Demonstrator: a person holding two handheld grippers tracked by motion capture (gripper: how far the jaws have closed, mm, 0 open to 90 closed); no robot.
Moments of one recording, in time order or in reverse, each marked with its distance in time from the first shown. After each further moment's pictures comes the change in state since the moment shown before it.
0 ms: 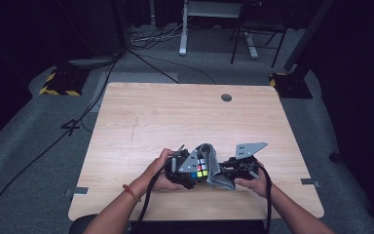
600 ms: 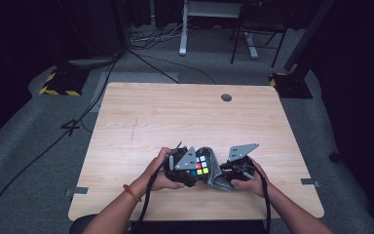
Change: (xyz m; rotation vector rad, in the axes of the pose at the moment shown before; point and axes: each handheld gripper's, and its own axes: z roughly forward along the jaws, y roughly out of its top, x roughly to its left) left arm 0.007 0.004 -0.018 -0.126 -0.008 -0.061; right arm -0.005 -0.008 0.016 0.145 -0.050 0.006
